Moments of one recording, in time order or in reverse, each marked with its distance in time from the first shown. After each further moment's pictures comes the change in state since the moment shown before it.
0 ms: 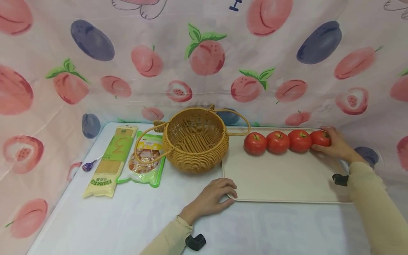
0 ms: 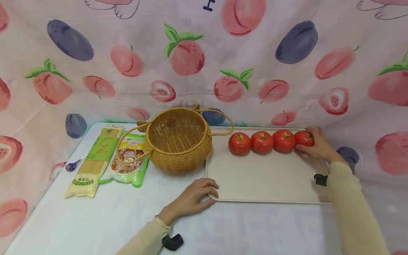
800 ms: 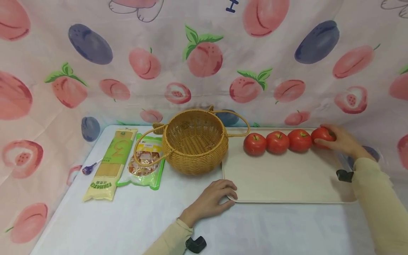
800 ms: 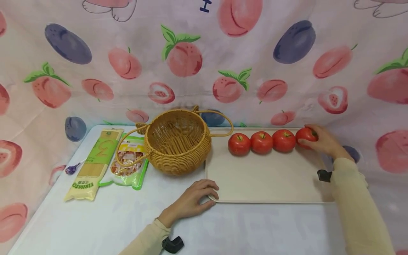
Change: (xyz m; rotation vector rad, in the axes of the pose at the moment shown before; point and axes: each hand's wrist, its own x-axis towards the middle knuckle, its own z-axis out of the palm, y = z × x) left_hand 0.000 0.001 0.000 -0.010 0.009 0.000; right_hand 0.003 -0.006 -0.023 -0.066 -0.032 -0.030
